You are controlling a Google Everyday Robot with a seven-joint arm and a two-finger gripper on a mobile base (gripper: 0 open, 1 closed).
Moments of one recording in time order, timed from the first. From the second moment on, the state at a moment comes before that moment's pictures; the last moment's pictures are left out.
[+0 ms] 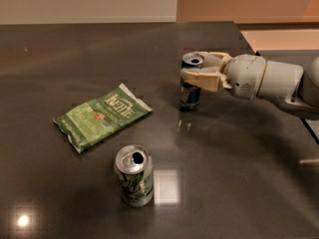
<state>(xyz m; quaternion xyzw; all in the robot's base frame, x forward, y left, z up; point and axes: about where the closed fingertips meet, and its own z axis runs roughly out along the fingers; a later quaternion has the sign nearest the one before) 0.566 -0.086 0.943 -0.42 0.60 0.33 0.60</state>
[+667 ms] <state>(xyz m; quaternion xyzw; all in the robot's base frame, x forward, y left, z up) 0.574 -0.081 0.931 -0.41 0.59 0.35 0.60</state>
